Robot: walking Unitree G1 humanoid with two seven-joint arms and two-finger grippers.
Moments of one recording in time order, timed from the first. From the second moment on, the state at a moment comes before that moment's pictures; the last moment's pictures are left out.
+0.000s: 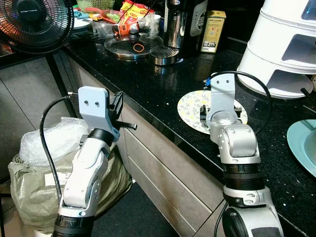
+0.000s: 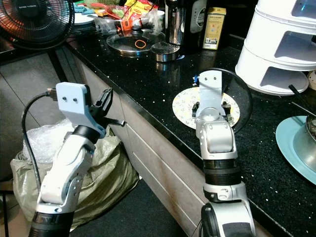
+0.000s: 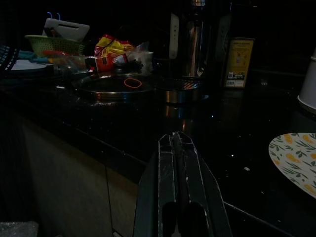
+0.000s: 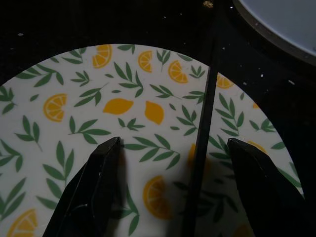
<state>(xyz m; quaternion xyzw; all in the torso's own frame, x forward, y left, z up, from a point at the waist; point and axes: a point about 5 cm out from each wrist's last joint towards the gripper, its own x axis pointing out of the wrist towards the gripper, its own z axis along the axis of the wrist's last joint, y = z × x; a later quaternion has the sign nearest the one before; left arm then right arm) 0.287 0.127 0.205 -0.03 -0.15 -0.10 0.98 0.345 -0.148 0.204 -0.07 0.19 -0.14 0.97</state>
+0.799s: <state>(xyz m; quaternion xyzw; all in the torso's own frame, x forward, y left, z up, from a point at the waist) 0.288 0.127 0.205 -0.03 -0.15 -0.10 0.98 0.345 -0.132 0.205 0.01 0.25 -0.07 0.97</state>
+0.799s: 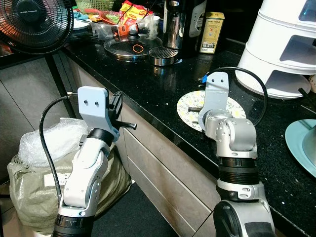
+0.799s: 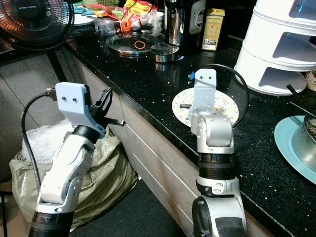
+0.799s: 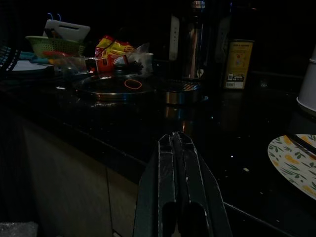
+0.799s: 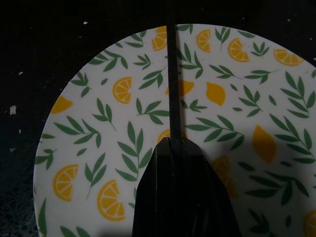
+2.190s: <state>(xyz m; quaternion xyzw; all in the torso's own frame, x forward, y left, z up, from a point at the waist) 0.319 0.196 0.234 -0.32 -0.15 -0.07 0.93 0.282 -0.108 0.287 0.28 -0.11 0.44 0.84</state>
